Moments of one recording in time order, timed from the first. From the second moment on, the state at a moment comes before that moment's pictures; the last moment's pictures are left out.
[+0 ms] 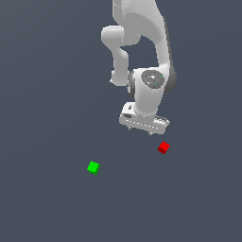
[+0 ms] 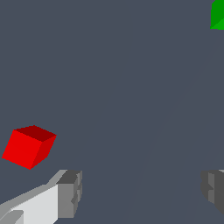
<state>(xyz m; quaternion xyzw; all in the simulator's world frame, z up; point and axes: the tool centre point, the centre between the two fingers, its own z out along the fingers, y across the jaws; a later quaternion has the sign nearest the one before) -0.023 0.090 0.120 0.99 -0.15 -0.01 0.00</state>
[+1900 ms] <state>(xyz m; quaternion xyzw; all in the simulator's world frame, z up) 0.014 0.222 0.065 0.94 -0.35 0.00 0.00</state>
